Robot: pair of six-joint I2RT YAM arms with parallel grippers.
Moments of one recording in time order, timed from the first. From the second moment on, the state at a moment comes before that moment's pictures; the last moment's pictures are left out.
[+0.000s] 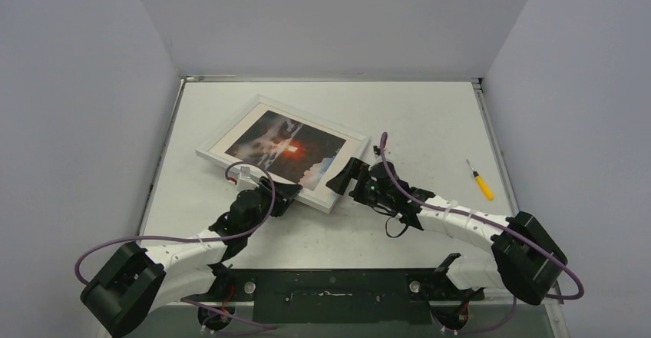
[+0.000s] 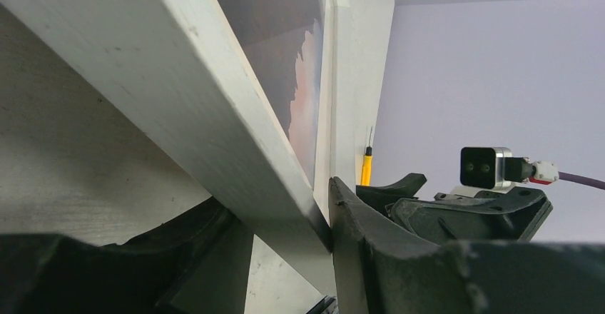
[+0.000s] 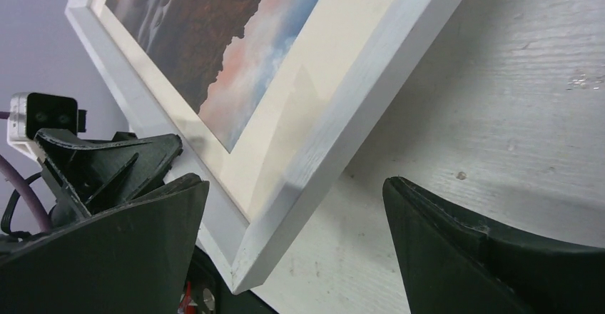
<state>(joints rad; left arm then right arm) -0.68 1.05 0.16 0.56 -0.16 -1.40 0.76 1.26 0.60 0.07 0.01 0.97</state>
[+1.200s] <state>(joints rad) -0.69 1.07 0.18 0.57 -0.14 -1.37 0.74 1.43 0.43 0.62 -0.12 1.38</state>
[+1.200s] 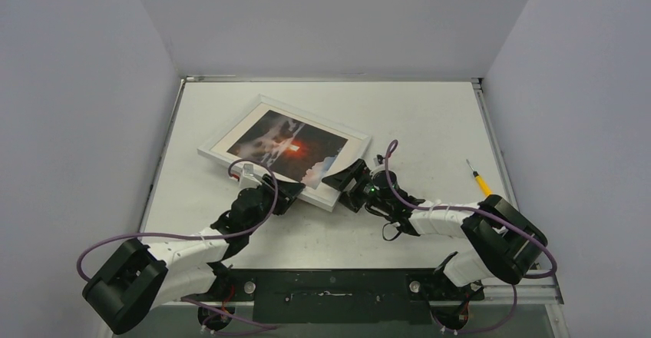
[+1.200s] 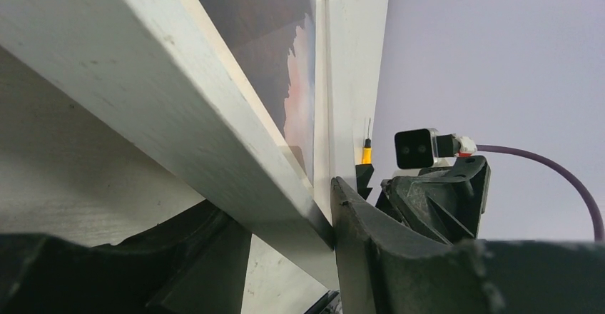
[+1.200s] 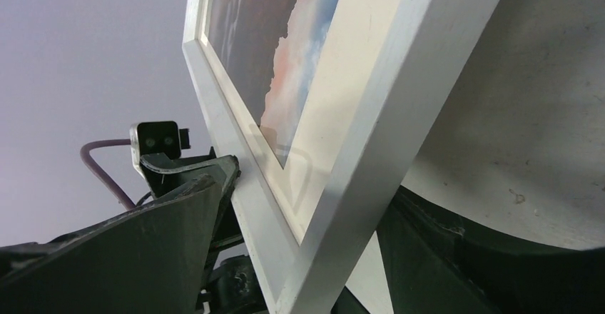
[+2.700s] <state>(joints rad) -0.73 1.06 0.39 0.51 -0.01 -0.47 0.52 1.19 0.53 0.15 0.06 1.14</state>
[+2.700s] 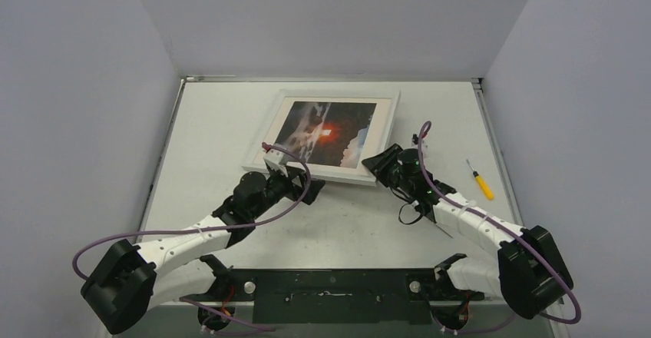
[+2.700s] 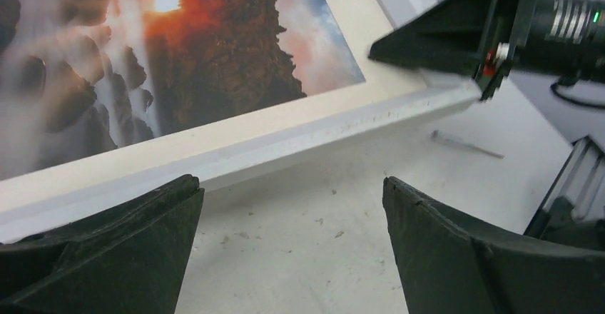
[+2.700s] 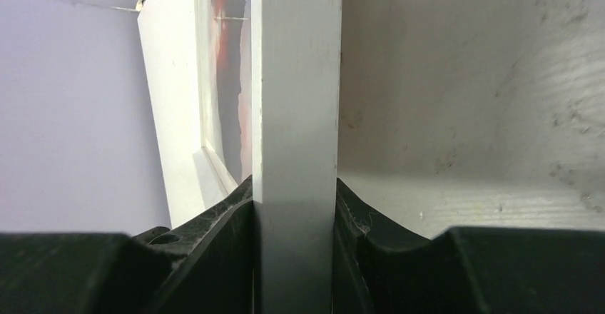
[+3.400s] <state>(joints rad) -0.80 1.69 0.82 0.55 0.33 0.03 0.19 1.17 0.88 -0.31 -0.09 0.81</state>
